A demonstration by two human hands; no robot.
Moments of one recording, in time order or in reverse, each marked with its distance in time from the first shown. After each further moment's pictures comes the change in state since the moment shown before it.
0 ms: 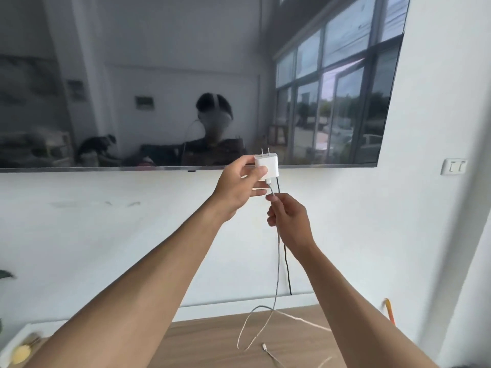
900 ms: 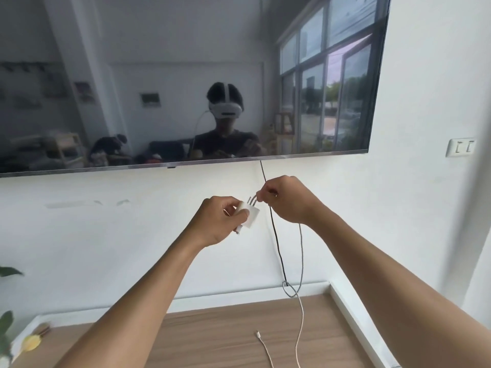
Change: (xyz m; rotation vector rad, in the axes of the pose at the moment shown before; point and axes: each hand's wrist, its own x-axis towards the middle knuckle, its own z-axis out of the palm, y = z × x) left_hand -0.034 -0.040 0.028 0.627 -0.079 -0.096; right_hand 0.041 -0.038 -0.078 -0.760 -0.400 -0.144
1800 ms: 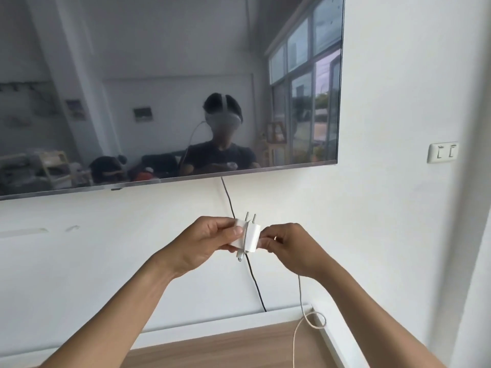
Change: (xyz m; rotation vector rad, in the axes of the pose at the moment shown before) left_hand 0.052 0.045 0.079 -0.411 -0.361 0.109; right_hand -0.033 0.135 -0.018 0.317 -0.063 -0.040
